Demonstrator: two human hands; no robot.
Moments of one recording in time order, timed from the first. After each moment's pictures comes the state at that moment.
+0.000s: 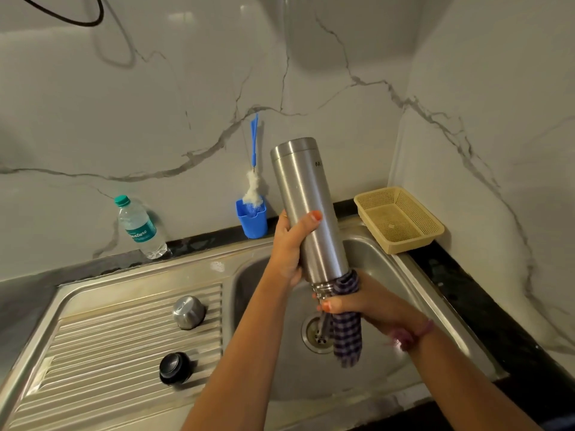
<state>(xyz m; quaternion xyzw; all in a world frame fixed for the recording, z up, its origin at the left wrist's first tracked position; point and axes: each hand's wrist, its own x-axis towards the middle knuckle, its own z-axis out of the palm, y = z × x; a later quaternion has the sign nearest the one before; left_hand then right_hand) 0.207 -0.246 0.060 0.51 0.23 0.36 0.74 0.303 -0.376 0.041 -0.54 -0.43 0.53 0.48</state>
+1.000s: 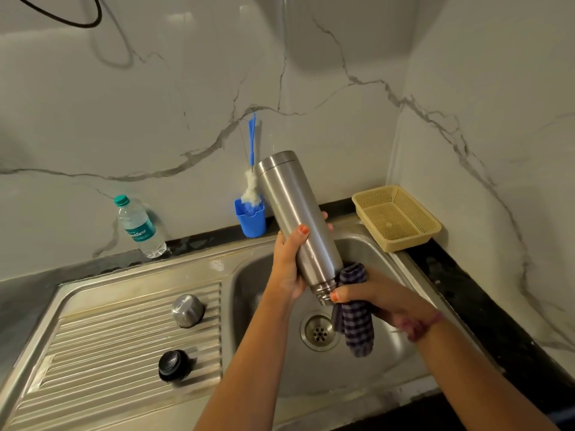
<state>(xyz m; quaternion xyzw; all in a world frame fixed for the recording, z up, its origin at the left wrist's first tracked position) 0.206 -0.254 0.029 0.44 0.16 0.38 0.79 0.323 -0.382 0.043 -0.54 -0.39 0.58 0.47</state>
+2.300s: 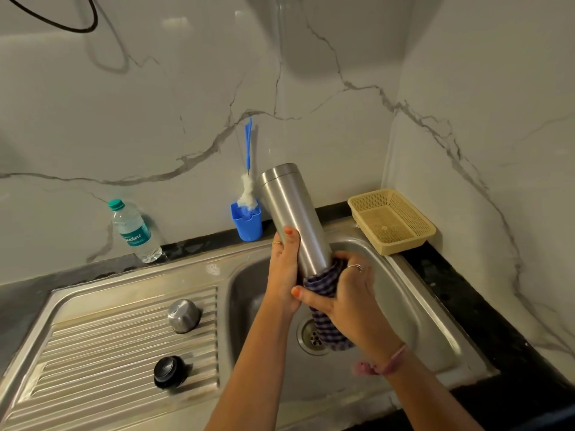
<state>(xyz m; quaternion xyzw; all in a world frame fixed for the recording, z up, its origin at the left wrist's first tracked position) 0.200 -0.271 0.036 0.43 0.28 0.39 0.76 0.268 -0.373 0.035 -0.79 -0.44 0.10 0.42</state>
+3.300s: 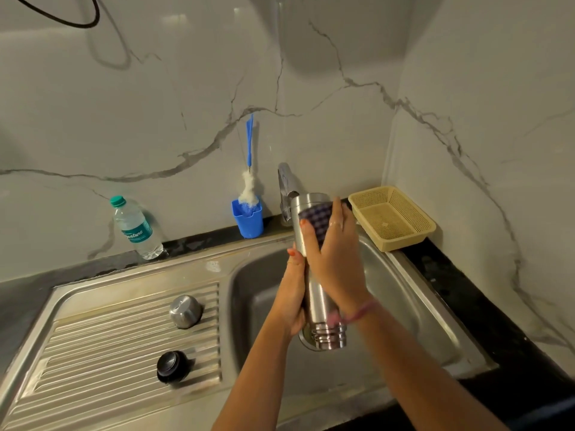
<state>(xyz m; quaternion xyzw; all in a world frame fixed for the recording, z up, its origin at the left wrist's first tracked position) 0.186 -0.288 0.008 0.43 0.28 0.26 0.82 0.266 -0.321 0.061 -0.77 -0.41 0.01 0.48</state>
